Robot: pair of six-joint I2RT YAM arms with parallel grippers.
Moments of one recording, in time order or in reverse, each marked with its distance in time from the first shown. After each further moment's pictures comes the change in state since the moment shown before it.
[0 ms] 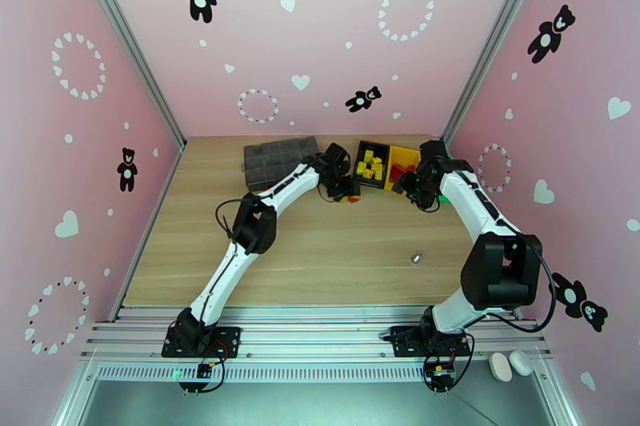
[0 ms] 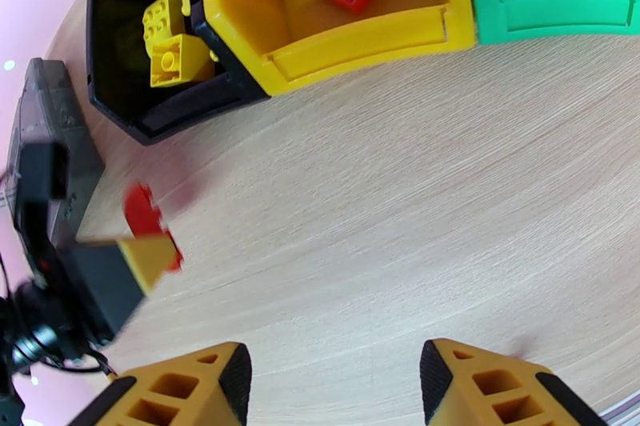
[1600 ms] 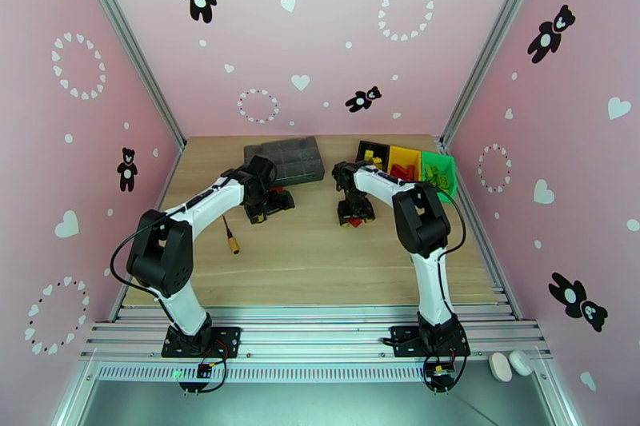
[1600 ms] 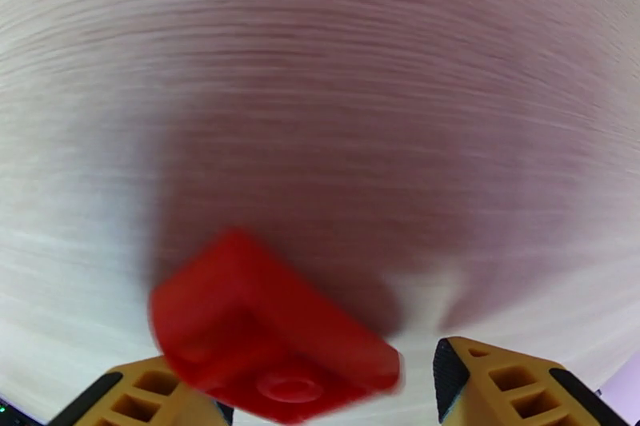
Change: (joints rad) left arm 0.288 -0.786 -1.002 0.142 -0.220 0.015; right arm 0.456 0.586 0.344 -0.218 0.248 -0.176
